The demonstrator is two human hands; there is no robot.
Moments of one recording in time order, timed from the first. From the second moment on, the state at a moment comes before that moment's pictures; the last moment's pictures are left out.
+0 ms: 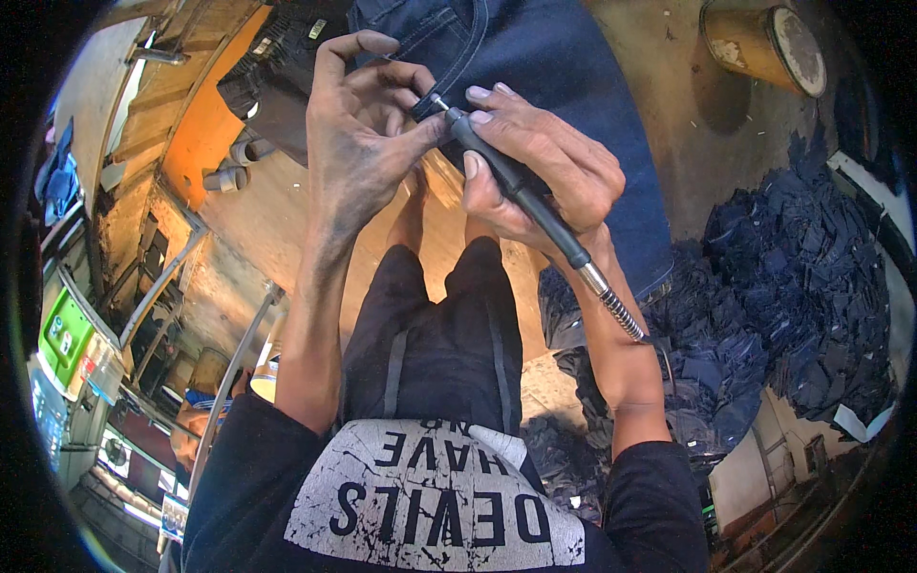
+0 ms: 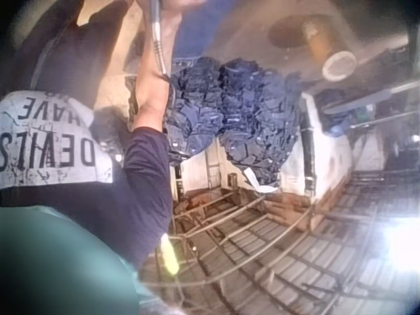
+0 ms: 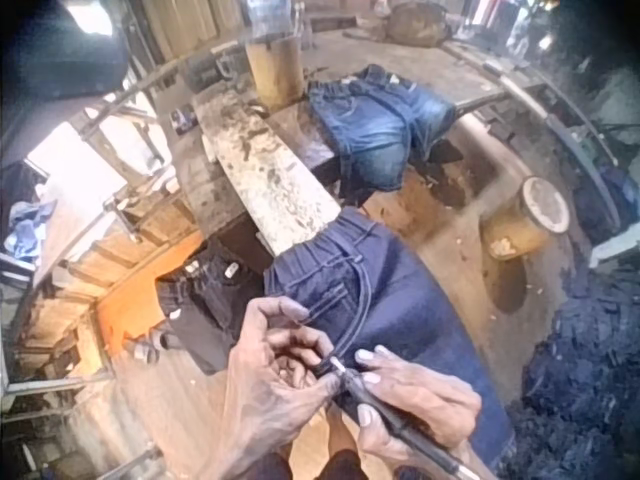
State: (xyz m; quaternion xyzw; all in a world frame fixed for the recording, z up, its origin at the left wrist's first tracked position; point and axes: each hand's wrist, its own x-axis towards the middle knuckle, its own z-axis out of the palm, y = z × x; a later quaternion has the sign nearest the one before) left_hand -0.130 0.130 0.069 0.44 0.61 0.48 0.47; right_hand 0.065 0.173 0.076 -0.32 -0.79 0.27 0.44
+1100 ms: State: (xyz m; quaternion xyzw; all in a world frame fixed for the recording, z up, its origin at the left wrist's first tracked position) left_hand -0.133 0.134 0.045 0.46 0.58 0.51 0.44; right_hand 0.062 0.183 0.067 -0.35 -0.78 0.26 0.44
